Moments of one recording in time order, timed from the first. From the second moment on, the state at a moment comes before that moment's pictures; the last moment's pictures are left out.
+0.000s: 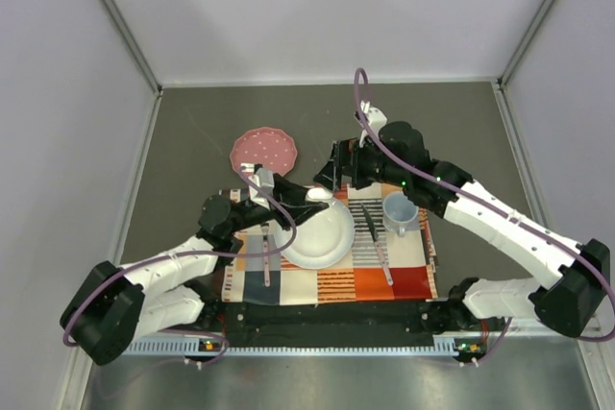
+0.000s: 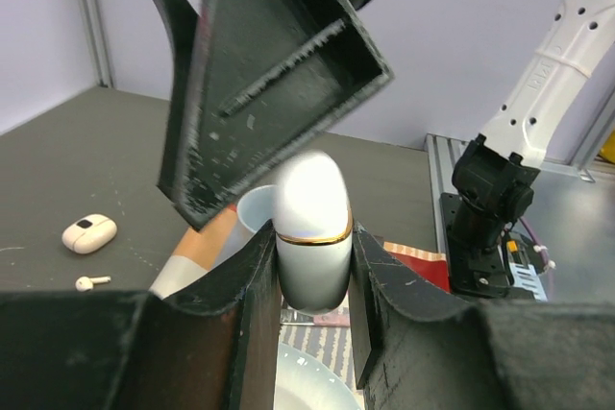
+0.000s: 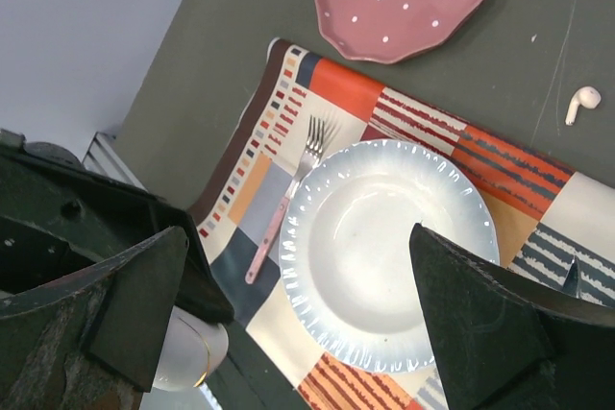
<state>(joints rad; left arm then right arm) -0.64 1.09 0.36 1.10 0.69 -0.35 0.77 1.23 1.12 -0.31 -0.16 0.53</state>
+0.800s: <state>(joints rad) -0.63 1.07 0.49 0.78 0.47 -0.37 0.78 0.97 1.01 -0.38 0.33 0.62</state>
